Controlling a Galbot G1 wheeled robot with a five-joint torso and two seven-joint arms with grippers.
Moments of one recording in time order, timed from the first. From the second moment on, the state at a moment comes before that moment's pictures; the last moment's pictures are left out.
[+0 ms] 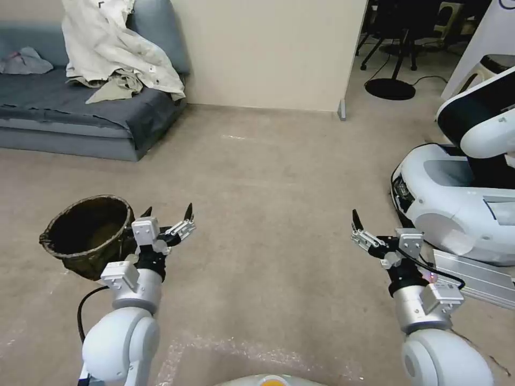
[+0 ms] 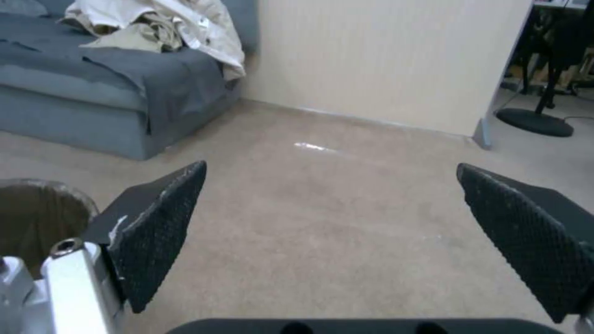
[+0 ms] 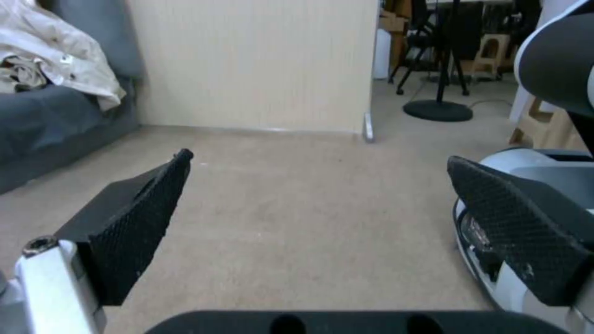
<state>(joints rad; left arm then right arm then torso) 1.55 -1.51 -0.62 -2.26 -0.22 0.25 -0.03 -1.65 1.49 0.61 2.29 0.12 -0.12 0.00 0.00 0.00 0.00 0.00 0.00</state>
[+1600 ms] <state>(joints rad) 1.60 -1.53 -0.63 -2.28 -0.20 0.20 -0.08 -1.62 1.47 0.59 2.24 0.15 -0.06 0.00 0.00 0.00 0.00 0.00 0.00</state>
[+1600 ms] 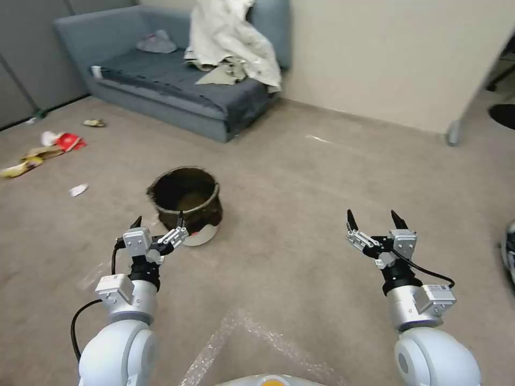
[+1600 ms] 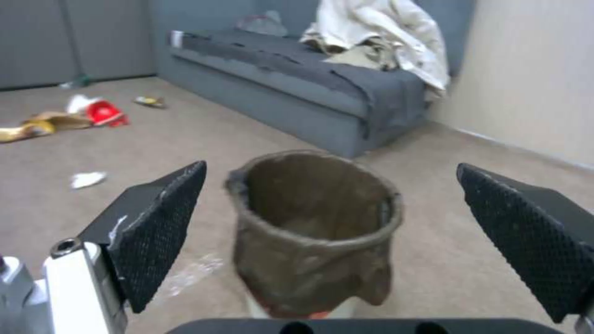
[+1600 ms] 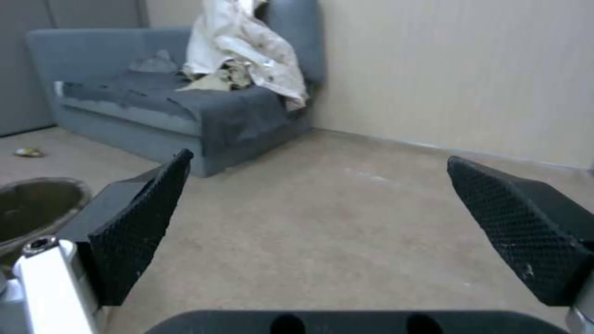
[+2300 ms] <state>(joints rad) 1.60 -1.54 -0.63 -2.25 -0.16 0.15 -0.10 -1.62 1.46 0.60 2.20 0.15 0.01 -0.06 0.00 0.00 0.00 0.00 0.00</state>
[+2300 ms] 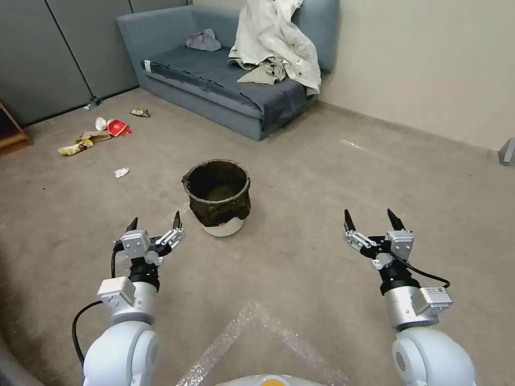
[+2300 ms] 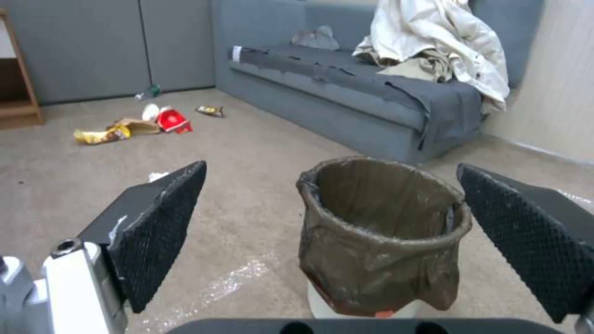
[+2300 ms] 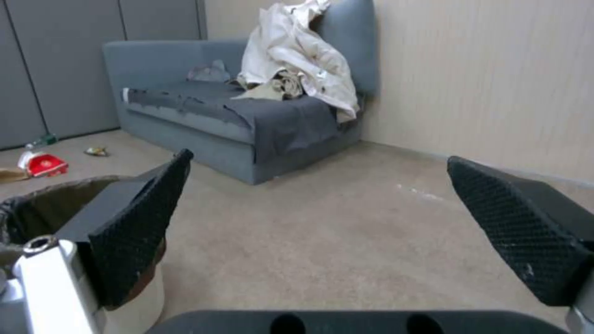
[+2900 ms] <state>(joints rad) 1.61 -1.54 -0.63 -2.24 -0.14 0.14 -0.14 -1.62 1.46 0.59 2.19 0.15 0.04 -0.08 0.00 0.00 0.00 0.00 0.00</state>
